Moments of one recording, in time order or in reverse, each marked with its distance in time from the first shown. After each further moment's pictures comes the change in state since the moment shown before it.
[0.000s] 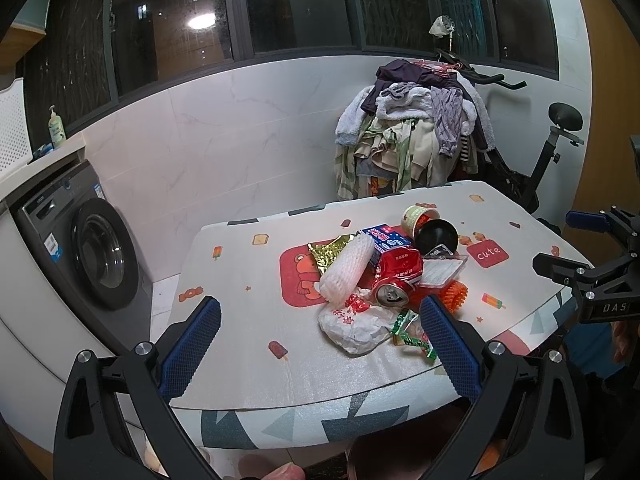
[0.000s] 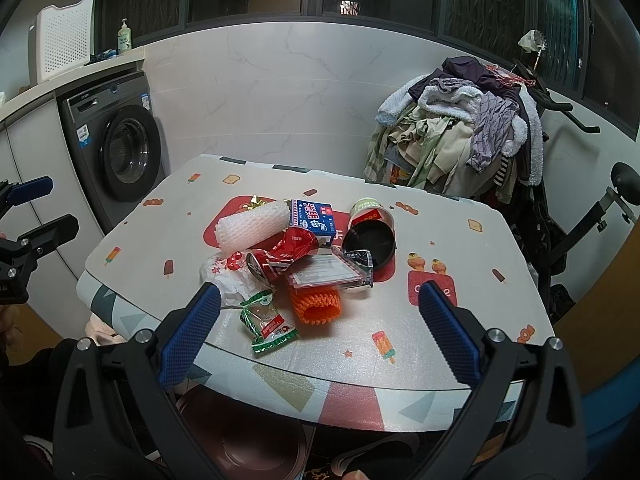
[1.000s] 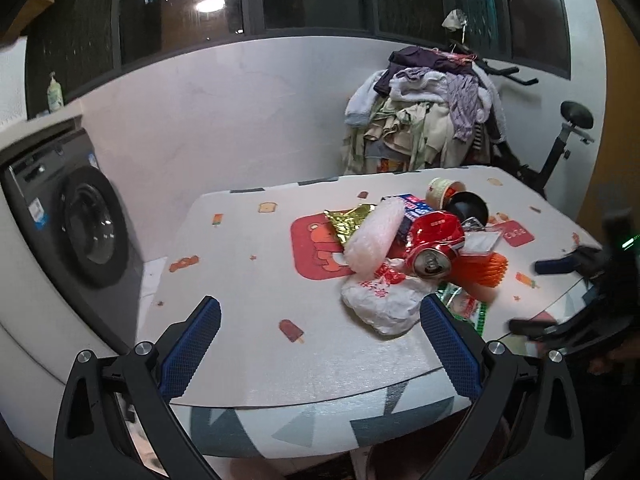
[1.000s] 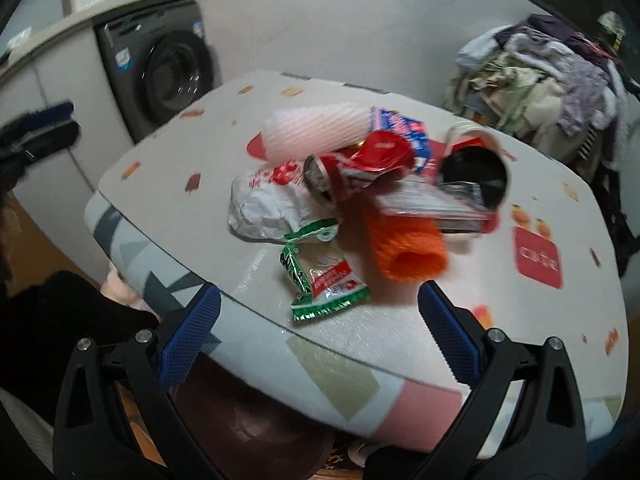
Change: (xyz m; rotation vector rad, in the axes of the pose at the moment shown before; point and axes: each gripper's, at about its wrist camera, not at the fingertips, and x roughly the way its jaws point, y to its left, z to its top) left arm 0.067 0.050 -0.056 -0.067 0.039 -0.032; right arm 0.140 0.043 -0.068 -0.141 0.223 0.223
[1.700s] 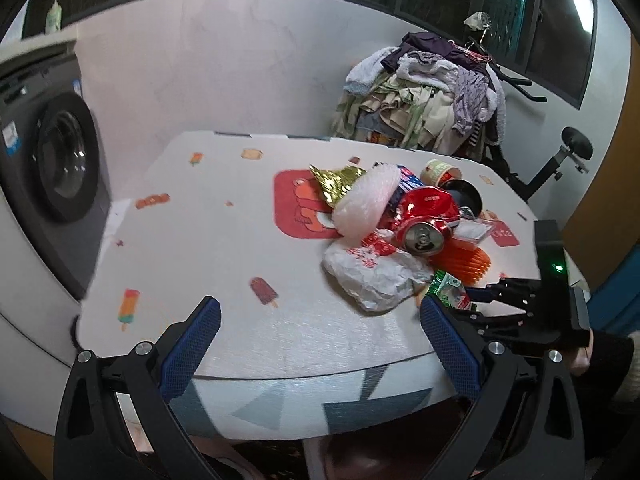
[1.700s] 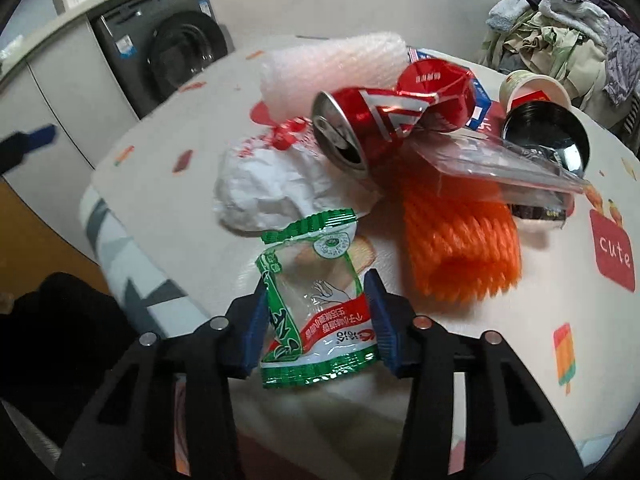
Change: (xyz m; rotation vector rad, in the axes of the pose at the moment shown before) left arm 0.041 0.022 -0.018 -0.178 0.147 -0.136; right arm 0.070 -0.005 0.001 0.065 0.076 0.140
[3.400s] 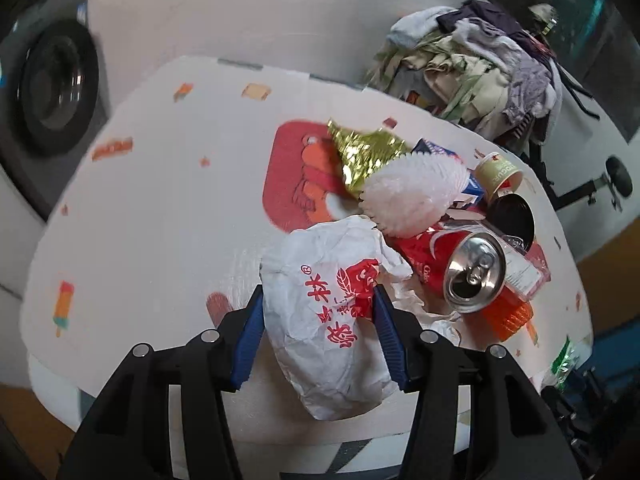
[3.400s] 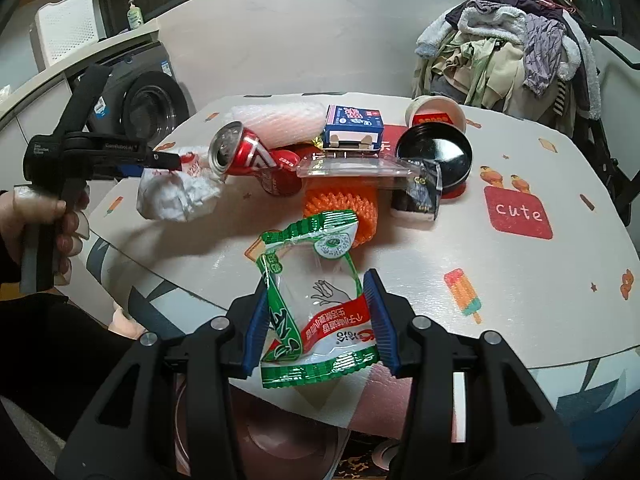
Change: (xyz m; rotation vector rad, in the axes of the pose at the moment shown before) left arm 0.117 0.001 0.053 -0.161 0.211 0.056; right arm -0.092 -0.033 -0.043 0.125 -0.179 -0.138
